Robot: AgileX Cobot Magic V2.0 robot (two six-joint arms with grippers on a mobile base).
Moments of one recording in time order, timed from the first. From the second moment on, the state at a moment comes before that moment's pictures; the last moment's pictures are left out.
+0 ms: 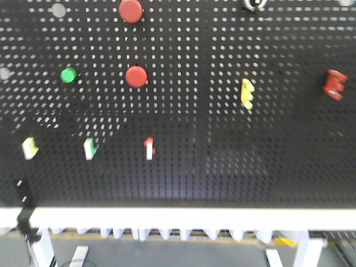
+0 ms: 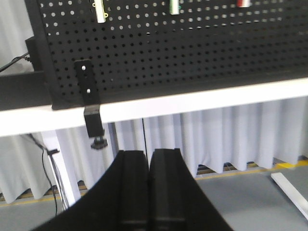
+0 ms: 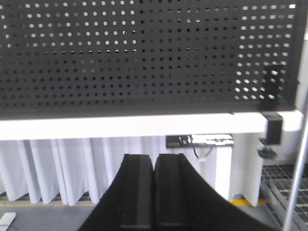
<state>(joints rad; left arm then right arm) -0.13 -0.01 0.03 -0.14 0.13 0.20 -0.01 -0.01 0.03 -0.02 0.10 0.03</state>
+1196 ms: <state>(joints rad) -0.13 -0.01 0.03 -0.14 0.13 0.20 -0.01 -0.01 0.03 -0.02 0.10 0.03</state>
